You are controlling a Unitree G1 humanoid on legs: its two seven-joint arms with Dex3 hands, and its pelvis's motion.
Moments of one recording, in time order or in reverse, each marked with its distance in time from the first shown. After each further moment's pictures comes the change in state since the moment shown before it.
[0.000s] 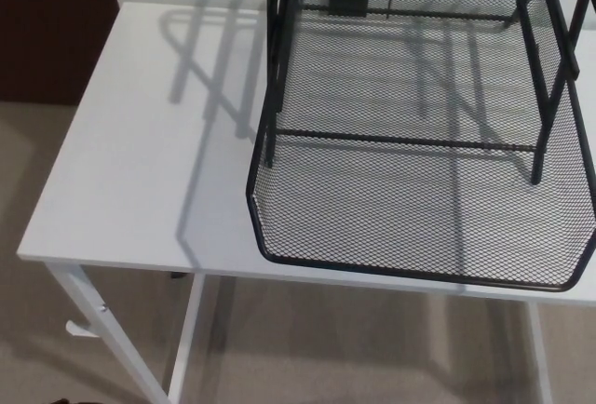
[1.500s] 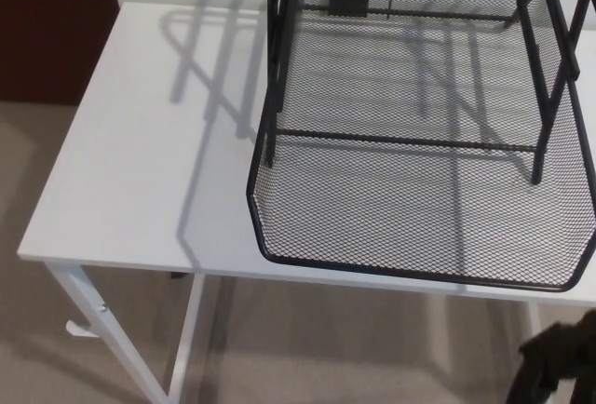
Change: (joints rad) left_arm 0.164 -0.009 -0.099 -0.113 0.008 -0.042 0.020; right_arm 0.368 -0.304 0.229 -1.443 -0.254 -0.062 0.077
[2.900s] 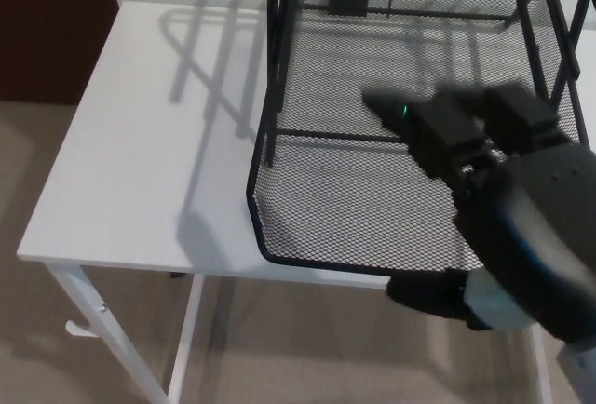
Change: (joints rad) left_arm 0.022 0.002 0.000 -0.004 0.000 0.000 0.001; right_arm -0.440 0.290 0.434 -0.088 -0.677 0.010 -0.285
